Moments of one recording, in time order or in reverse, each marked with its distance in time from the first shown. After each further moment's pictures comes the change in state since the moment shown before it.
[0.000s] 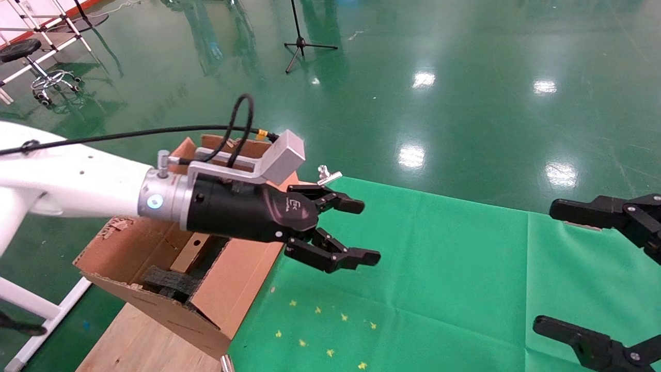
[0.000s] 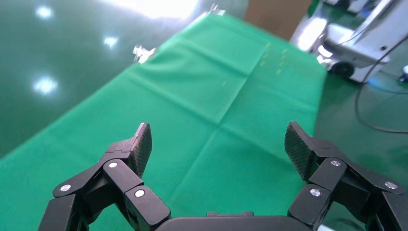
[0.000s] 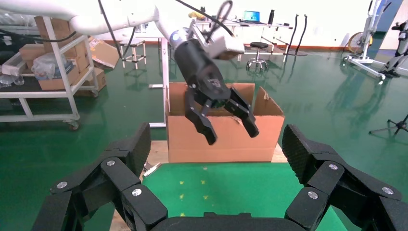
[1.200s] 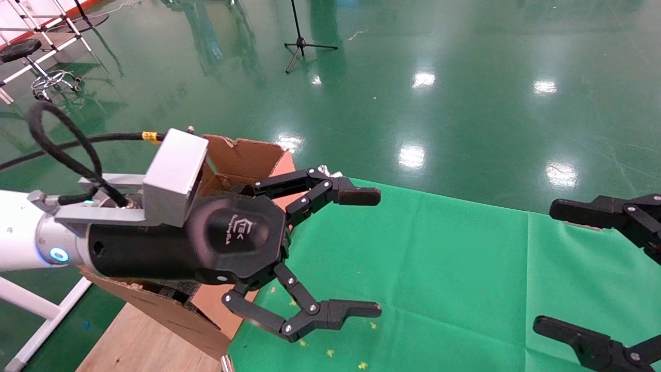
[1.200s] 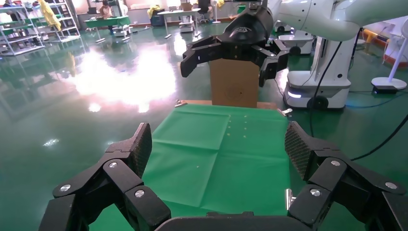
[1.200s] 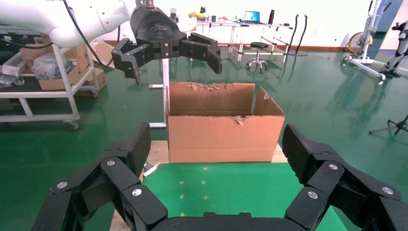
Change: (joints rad) left arm 0.393 -0.097 -0.472 -0.347 -0.260 0.071 0.212; right arm 0.000 0.000 0.000 0.000 0.001 0.000 0.000
